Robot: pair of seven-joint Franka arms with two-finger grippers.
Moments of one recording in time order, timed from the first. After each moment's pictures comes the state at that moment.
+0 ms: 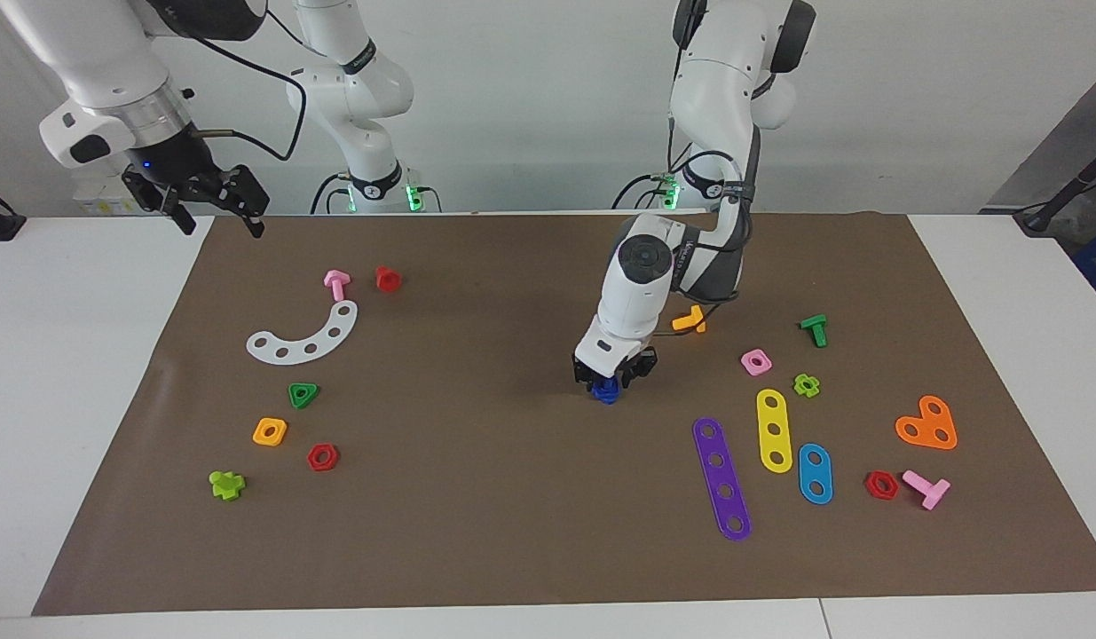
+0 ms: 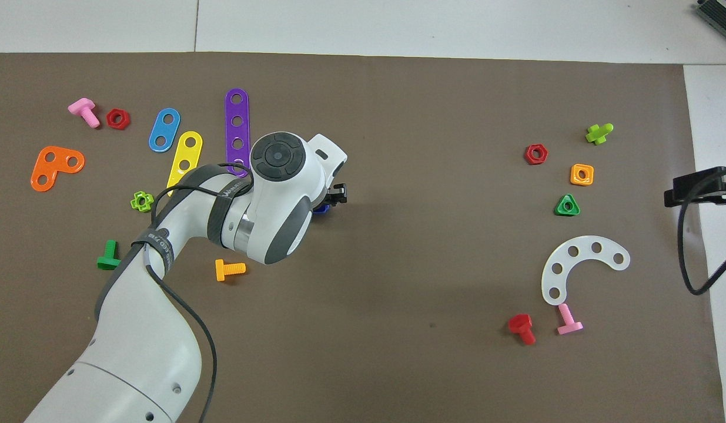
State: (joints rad) left arm -0.57 0.48 0.02 -1.72 -0.07 2.23 -0.53; right arm 0.06 -0.03 -0.14 -1.57 0.01 1.52 0.03
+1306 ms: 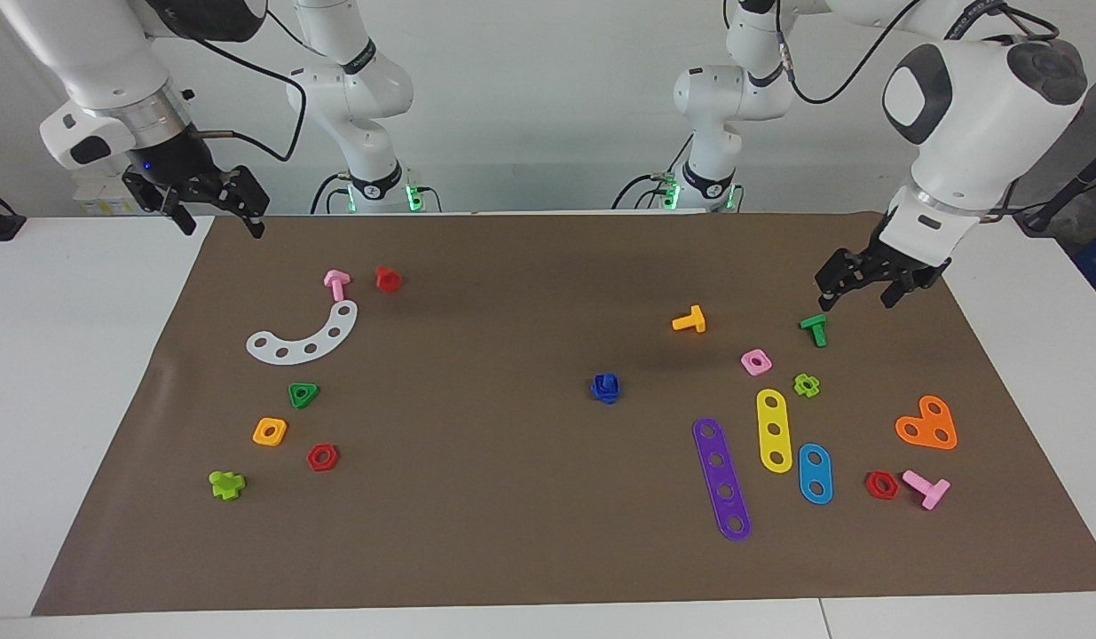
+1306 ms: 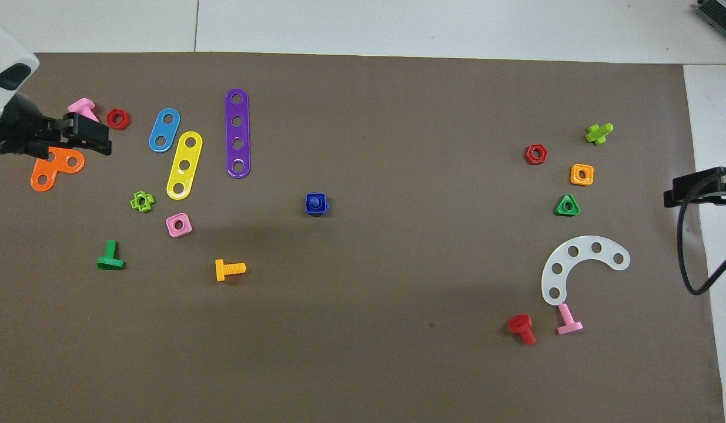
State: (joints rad) left arm -0.11 0.14 0.06 -1.47 -0.04 1.66 -0.04; right arm 0.06 -0.03 -0.14 -1.57 0.01 1.52 0.03
